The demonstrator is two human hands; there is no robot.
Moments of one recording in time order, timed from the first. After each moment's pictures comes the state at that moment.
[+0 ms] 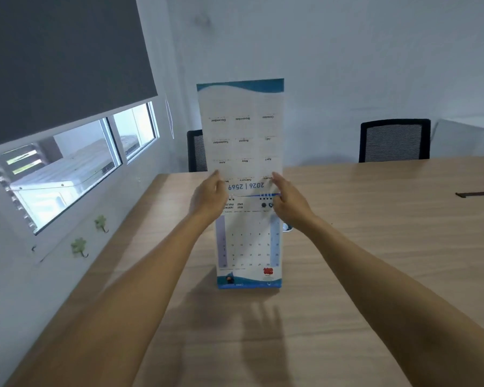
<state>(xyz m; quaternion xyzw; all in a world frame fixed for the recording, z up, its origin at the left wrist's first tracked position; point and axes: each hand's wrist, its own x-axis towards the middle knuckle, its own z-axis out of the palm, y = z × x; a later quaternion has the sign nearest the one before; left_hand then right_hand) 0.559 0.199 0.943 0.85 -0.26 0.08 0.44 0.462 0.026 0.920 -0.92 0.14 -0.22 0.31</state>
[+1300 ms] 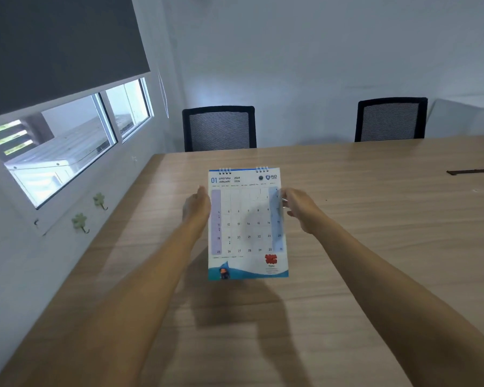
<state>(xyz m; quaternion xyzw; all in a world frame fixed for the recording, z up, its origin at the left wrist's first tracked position) 0.532 0.230 0.883 0.80 -0.02 -0.11 0.59 0.419 0.041 0.889 -0.73 0.27 -0.12 0.62</state>
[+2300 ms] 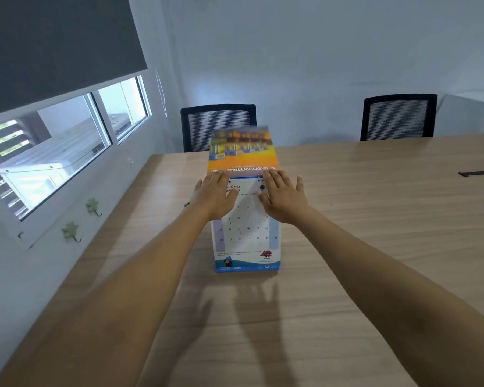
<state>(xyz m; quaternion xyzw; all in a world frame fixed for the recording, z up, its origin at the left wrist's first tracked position) 0.577 0.186 0.904 0.92 -0.37 0.07 0.12 0.485 0.021 0.878 -0.98 0.15 -0.11 0.06</state>
